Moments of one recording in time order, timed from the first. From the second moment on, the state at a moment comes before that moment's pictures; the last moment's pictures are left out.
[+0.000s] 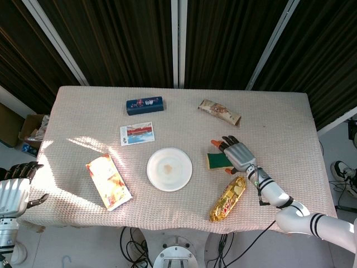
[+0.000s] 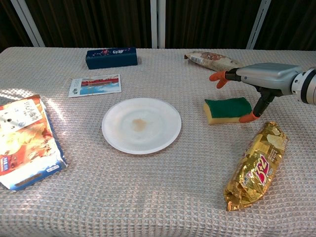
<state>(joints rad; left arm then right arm) -0.04 -1.16 -0.04 -1.59 1.45 1.49 0.14 0.71 -1.46 0.12 -1.36 -1.31 0.76 -0.12</state>
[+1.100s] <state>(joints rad) -0.03 -1.16 -0.03 -1.58 1.44 1.48 0.12 0.76 -1.50 0.10 -1.36 -1.22 0.78 -0.32</state>
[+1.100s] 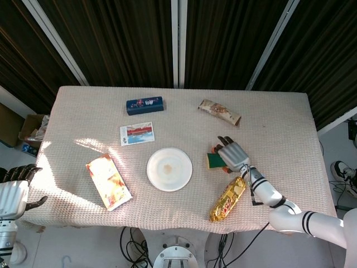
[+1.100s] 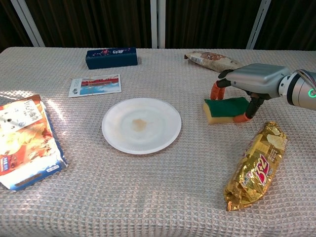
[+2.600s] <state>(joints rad) -0.02 -1.17 -0.02 -1.54 1.44 1.50 0.07 1.23 -1.78 0.12 -1.17 -1.31 0.58 -0.93</state>
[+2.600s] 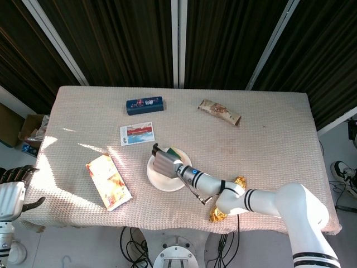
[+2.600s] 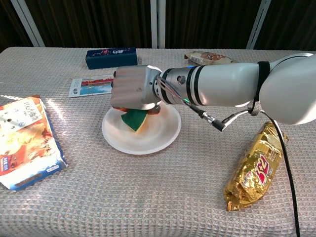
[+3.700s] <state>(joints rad) -0.01 -1.18 -0.02 -1.52 1.46 1.51 0.04 1.22 -1.80 0.06 -1.17 -1.21 0.71 -1.17</state>
